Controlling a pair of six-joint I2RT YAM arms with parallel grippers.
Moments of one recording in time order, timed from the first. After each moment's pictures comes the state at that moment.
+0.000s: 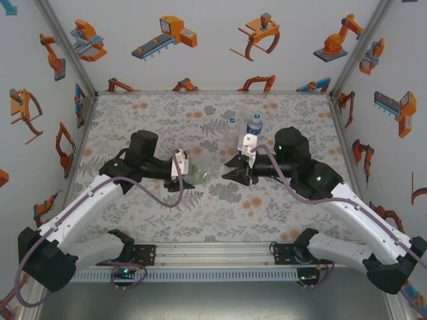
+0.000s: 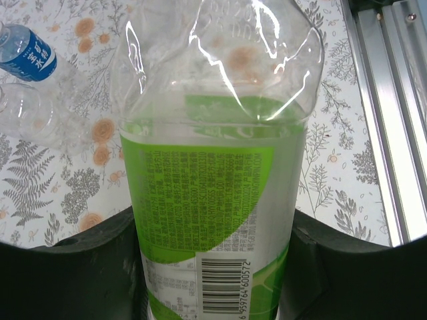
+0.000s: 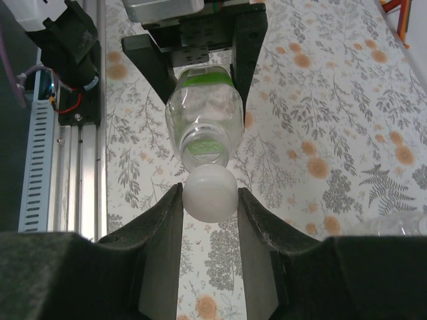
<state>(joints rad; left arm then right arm) -0.58 1.09 0.91 -0.52 0.83 0.86 0.77 0.99 1.09 -0.43 -0.62 -0.35</state>
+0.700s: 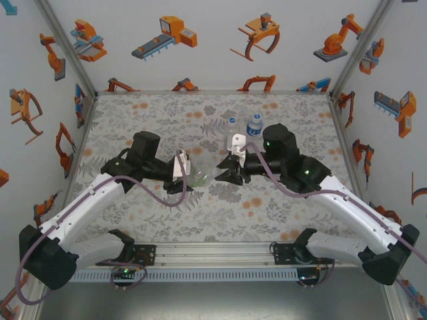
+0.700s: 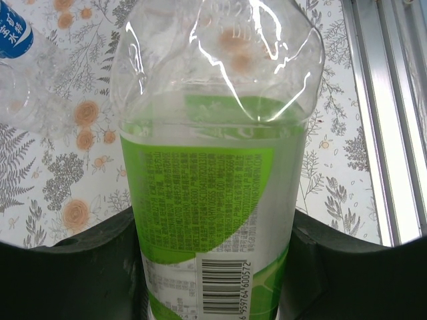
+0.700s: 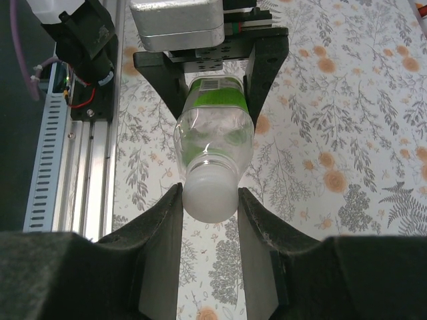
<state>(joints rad) -0.59 1.11 0.91 -0.58 0.80 0.87 0.79 1.08 1.11 -0.41 -0.66 -0.38</state>
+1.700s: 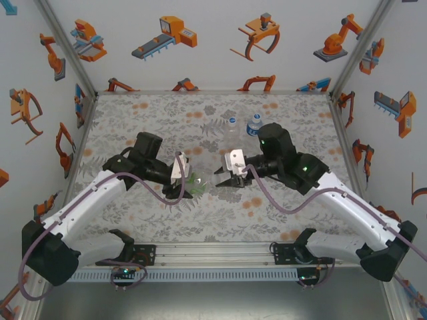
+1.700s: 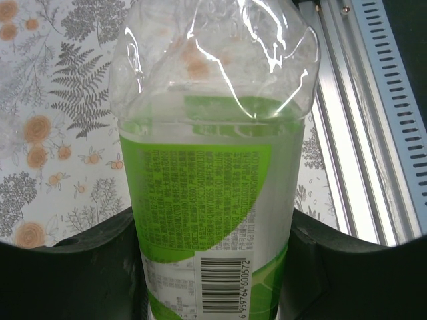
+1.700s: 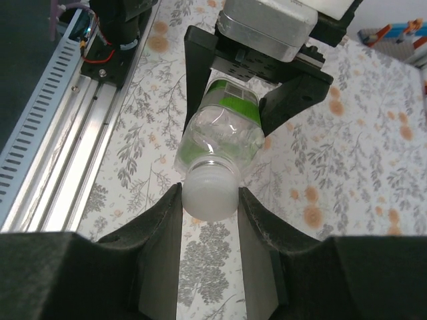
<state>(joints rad) -0.59 1.14 0.94 -0.70 0.91 0.92 0.80 1.11 1.16 -0.54 -0.81 -0.70</state>
